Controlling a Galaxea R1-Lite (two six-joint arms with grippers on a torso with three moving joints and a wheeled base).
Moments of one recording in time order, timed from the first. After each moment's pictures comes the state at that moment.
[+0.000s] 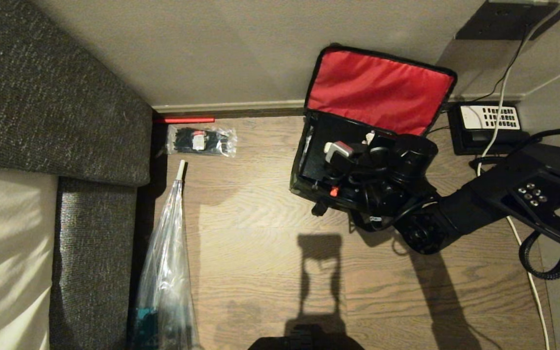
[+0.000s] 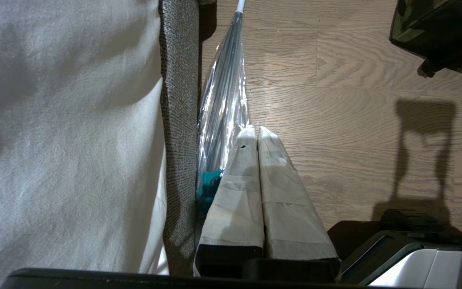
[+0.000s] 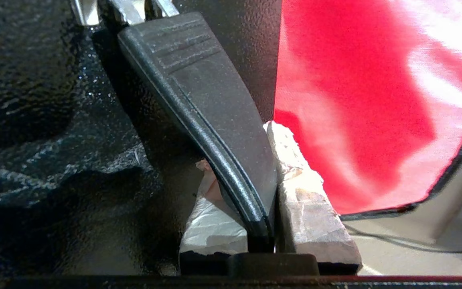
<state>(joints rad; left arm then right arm) 0.00 0.00 0.00 0.01 0.01 0.00 0.50 2.17 -1.17 -1.29 -0.53 -1.46</state>
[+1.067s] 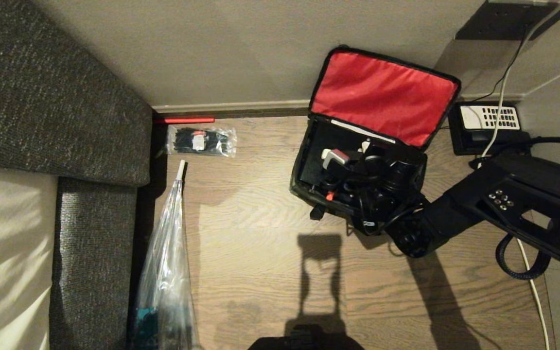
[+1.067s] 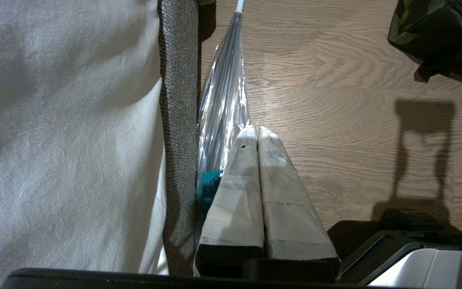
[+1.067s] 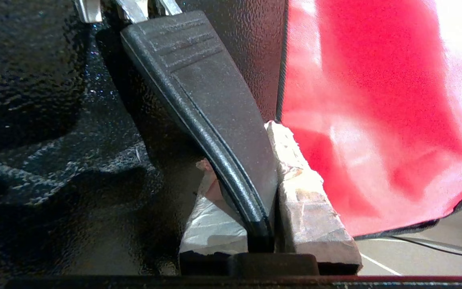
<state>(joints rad) 0.00 0.00 0.00 0.01 0.01 0.00 0.48 2.25 -1.20 -1.31 -0.53 -1.43</state>
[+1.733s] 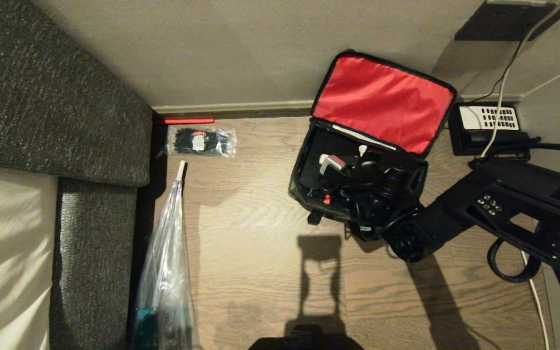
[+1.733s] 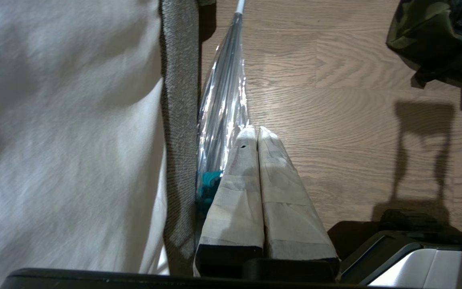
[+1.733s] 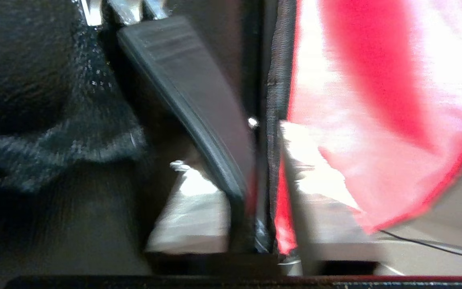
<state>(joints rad) 0.00 0.00 0.00 0.01 0.01 0.00 0.48 2.29 -1.20 -1.32 -0.53 -1.41</state>
